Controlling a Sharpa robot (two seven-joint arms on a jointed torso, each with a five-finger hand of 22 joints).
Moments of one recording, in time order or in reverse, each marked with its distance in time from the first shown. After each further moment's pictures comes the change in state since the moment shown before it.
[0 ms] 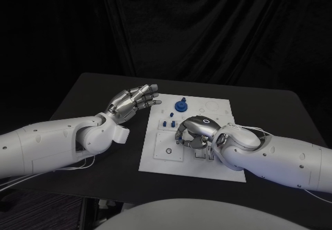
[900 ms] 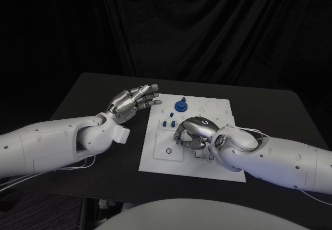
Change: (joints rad) left arm -0.001 0.005 0.000 -0.007 0.000 0.007 0.000; left_hand 0.000 0.000 0.003 0.003 0.004 0.003 0.004 0.000 0.000 -0.004 0.004 0.004 0.000 0.000 0.000 0.000 0.000 0.000 0.000 0.000 0.000 -0.001; right arm -0.013 0.016 0.000 -0.018 -0.001 -0.020 0.004; right_hand 0.002 0.002 0.000 -0.005 -0.004 0.000 0.000 -0.004 0.000 0.004 0.004 -0.002 0.000 0.000 0.000 0.000 -0.003 0.000 0.000 0.000 0.000 0.000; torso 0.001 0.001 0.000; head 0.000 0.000
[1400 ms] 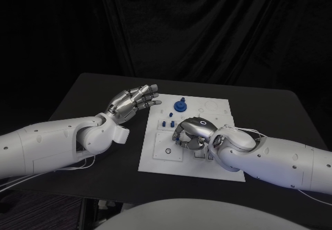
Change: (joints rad) left arm -0.002 0.004 0.000 -0.005 0.000 0.004 0.000; left_hand 0.000 0.000 0.003 -0.003 0.000 0.000 0.000 0.000 0.000 0.003 0.003 0.000 0.000 0.000 0.000 0.000 0.000 0.000 0.000 0.000 0.000 0.000; right arm -0.007 0.010 0.002 -0.008 0.000 0.003 0.000; right_hand 0.000 0.000 0.000 0.000 -0.007 -0.007 0.000 -0.004 0.000 0.000 0.000 0.000 0.001 0.000 0.000 0.000 -0.002 0.000 0.000 0.000 0.000 0.000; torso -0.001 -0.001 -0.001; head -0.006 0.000
